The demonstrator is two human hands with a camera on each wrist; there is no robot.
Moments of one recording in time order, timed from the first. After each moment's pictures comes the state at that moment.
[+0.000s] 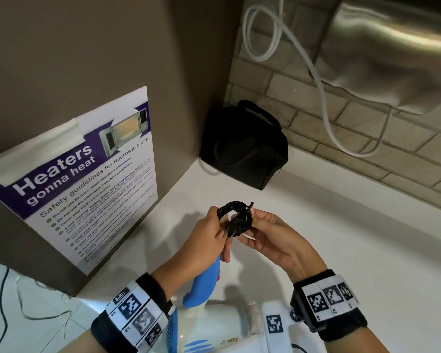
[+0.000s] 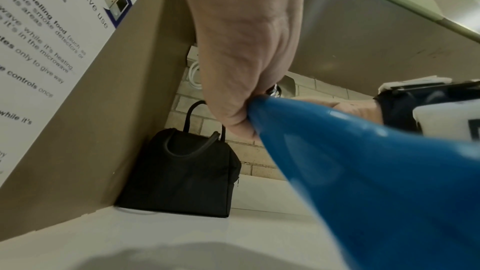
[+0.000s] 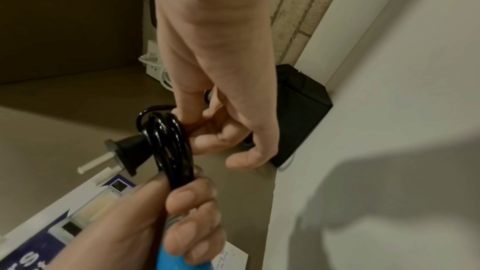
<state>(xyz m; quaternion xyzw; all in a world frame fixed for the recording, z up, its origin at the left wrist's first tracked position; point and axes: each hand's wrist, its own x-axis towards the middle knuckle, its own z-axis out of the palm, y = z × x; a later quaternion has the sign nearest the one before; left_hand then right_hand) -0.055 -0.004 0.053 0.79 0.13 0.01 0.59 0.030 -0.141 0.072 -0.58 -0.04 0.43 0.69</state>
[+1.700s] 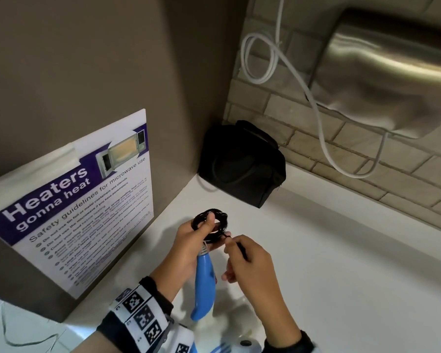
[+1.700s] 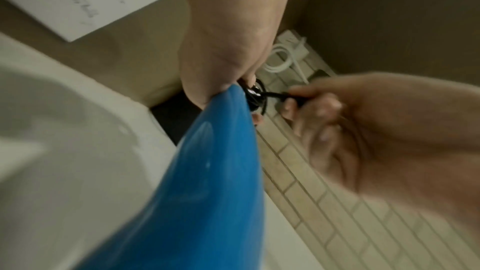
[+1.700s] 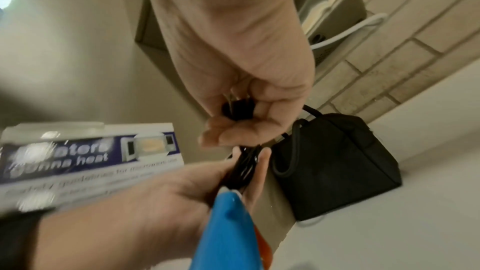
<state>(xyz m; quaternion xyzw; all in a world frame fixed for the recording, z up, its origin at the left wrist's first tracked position) -0.021 0.015 0.031 0.42 0.26 0.10 0.86 -0.017 -0.116 0.075 -0.84 -0.13 0.16 0.49</state>
